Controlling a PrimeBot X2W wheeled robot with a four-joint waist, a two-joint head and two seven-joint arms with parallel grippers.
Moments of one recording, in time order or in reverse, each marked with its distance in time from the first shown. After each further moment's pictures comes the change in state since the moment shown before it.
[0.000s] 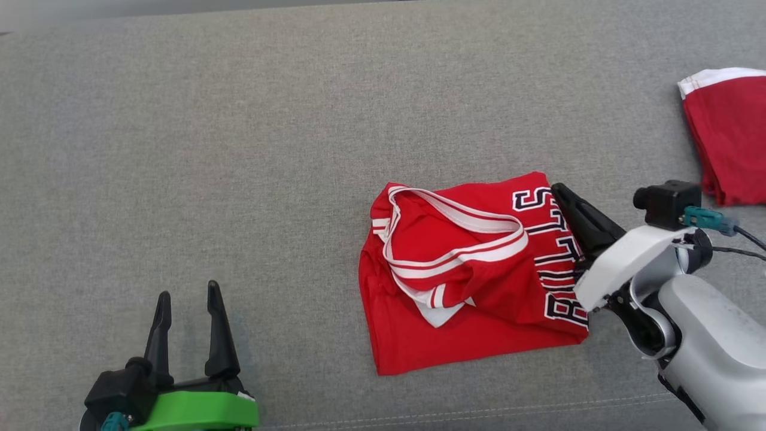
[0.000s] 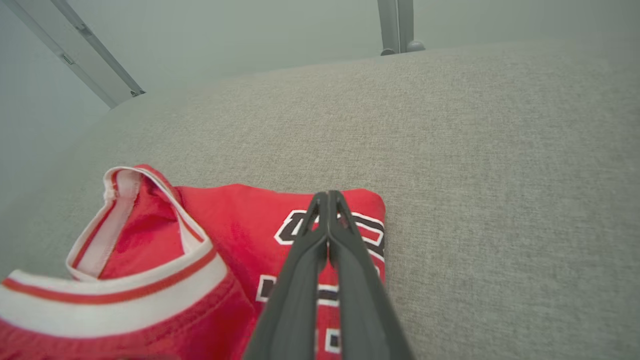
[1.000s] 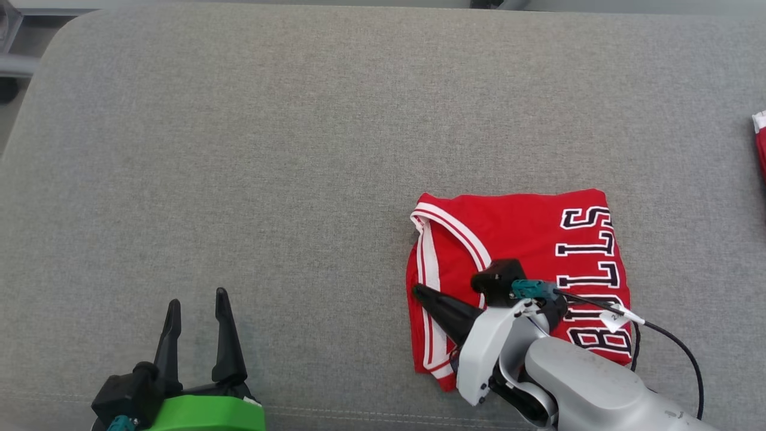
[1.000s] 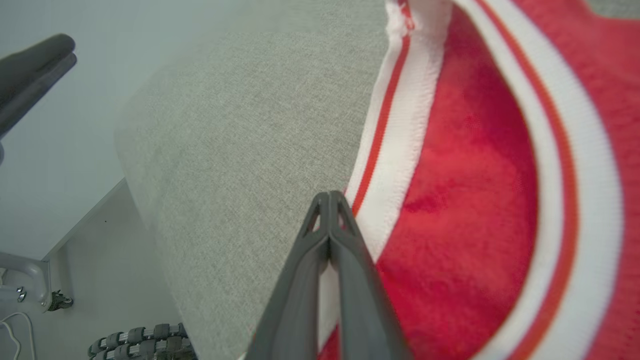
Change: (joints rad) left arm 0.001 0.000 -0.027 0.019 -0.036 0.010 0.000; right arm -0.094 0.180 0.459 0.139 0.003 0.000 -0.040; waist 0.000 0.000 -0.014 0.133
